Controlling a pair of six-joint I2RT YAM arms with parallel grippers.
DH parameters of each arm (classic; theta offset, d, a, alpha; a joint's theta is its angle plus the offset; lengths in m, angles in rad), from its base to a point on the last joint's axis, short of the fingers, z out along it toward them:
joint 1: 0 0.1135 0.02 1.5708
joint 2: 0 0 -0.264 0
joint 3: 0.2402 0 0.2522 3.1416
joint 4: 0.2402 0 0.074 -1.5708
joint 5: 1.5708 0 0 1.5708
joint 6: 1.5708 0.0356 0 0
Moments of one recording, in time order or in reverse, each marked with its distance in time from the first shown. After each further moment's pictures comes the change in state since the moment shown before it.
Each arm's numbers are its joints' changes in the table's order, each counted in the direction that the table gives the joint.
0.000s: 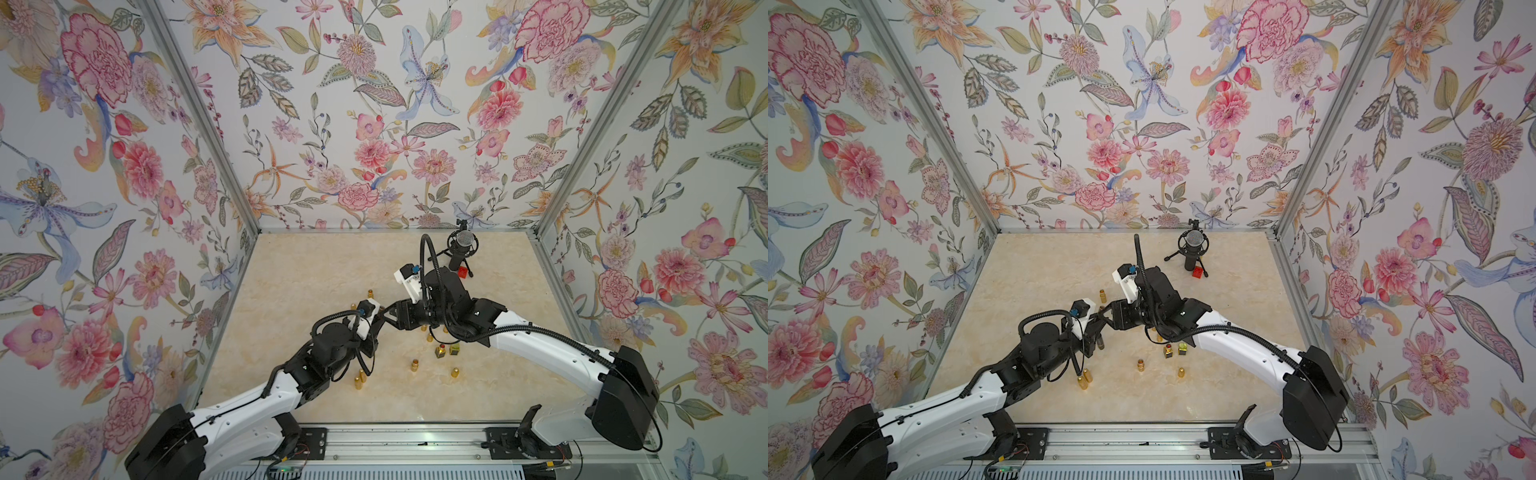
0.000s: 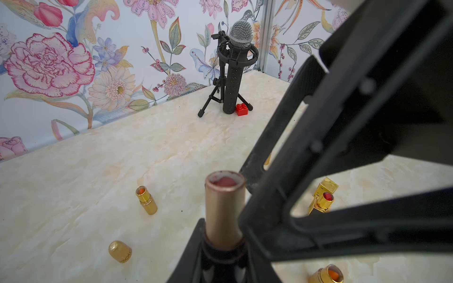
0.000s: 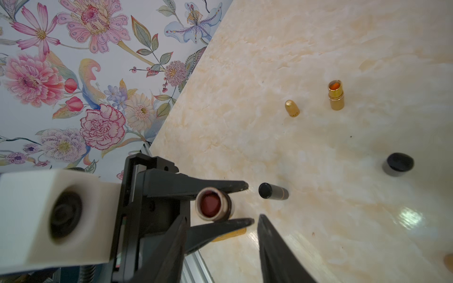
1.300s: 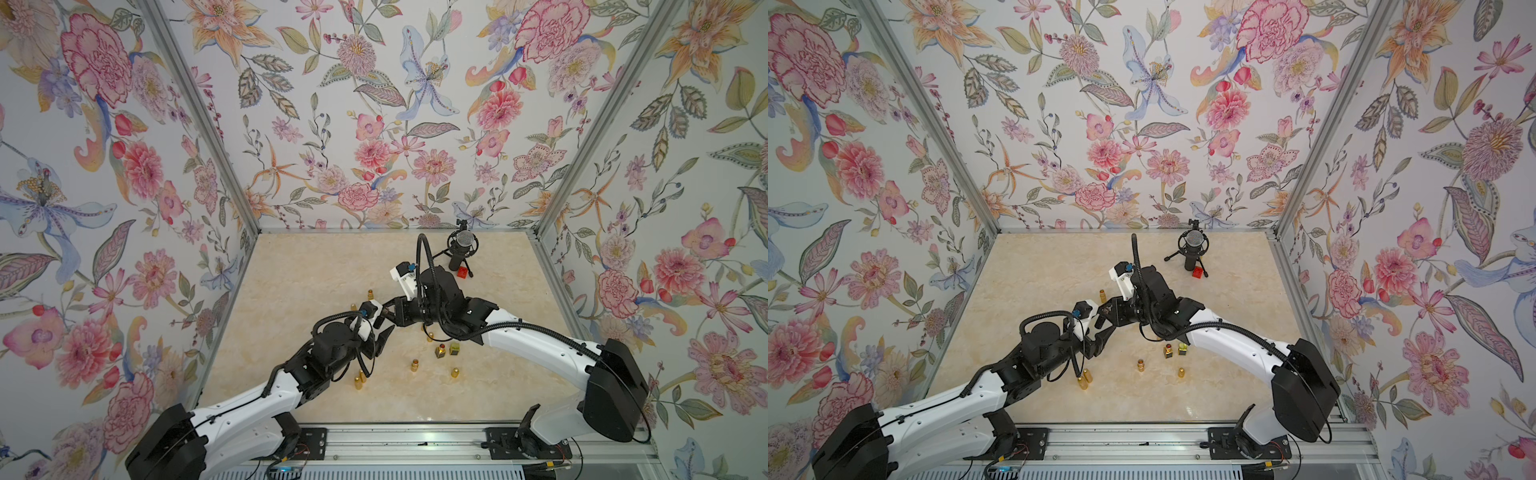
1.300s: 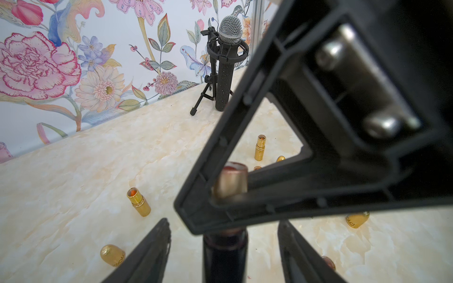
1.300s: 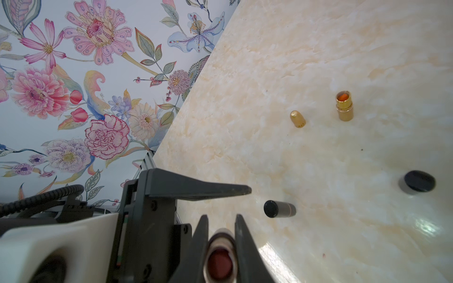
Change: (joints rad) left arm 0.002 -0.001 0.002 0.025 0.036 0.005; right arm -0.013 -0.045 0.008 -0.082 0.013 0.024
